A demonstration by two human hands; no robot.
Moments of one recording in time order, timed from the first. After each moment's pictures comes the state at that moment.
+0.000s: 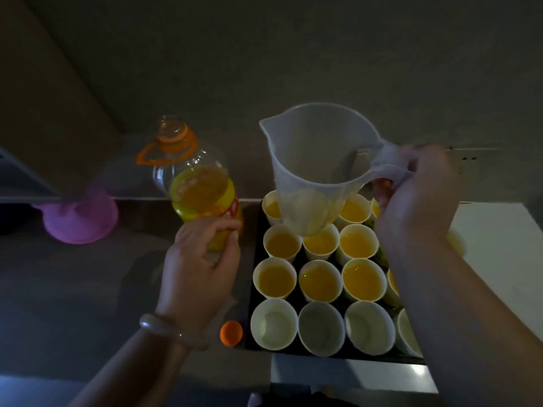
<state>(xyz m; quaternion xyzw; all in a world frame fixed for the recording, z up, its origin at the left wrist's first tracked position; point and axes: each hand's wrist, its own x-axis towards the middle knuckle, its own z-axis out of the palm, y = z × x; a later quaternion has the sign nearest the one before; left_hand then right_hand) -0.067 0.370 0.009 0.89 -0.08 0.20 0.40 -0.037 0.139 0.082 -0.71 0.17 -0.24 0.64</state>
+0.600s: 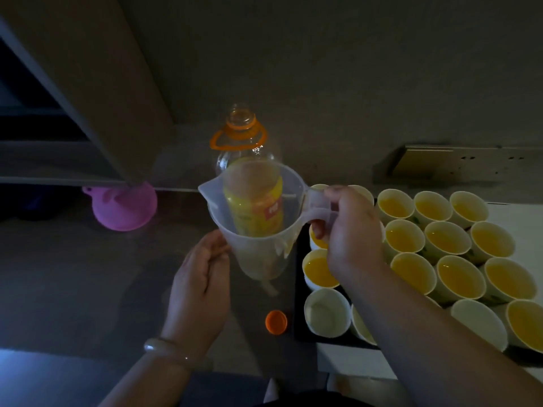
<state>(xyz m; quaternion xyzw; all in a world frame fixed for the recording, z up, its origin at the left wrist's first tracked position) -0.104 0.448 -0.002 0.84 0.03 0.09 0.53 -0.052 0.269 0.040 -0.60 0.18 -0.06 0.77</state>
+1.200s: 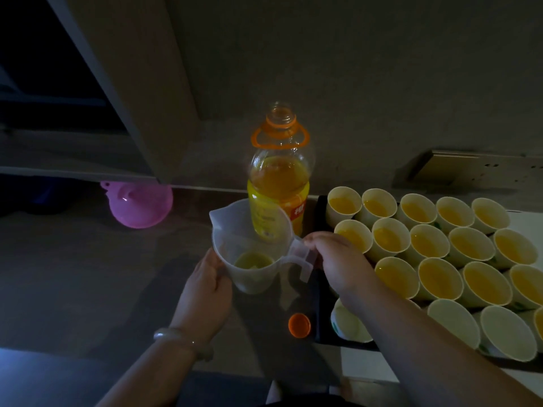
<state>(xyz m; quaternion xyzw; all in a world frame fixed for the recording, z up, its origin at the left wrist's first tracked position) -0.092 0.503 -0.030 0.86 0.05 -0.04 0.51 -0.065 0.308 0.008 -0.78 0.13 0.15 0.60</state>
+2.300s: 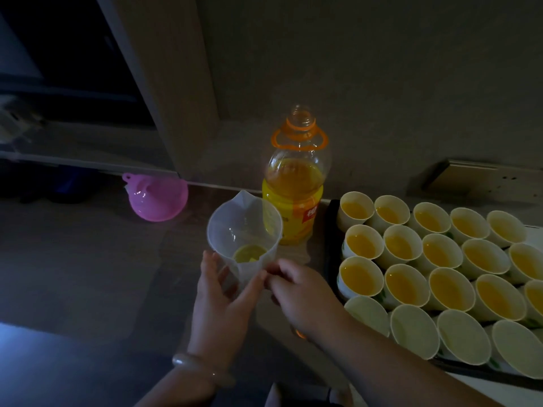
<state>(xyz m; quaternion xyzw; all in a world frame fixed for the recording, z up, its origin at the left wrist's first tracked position) -0.124 0.486 -0.025 0.73 0.12 0.01 0.67 -0.095 0.357 -0.013 -0.80 0.03 0.20 0.56</state>
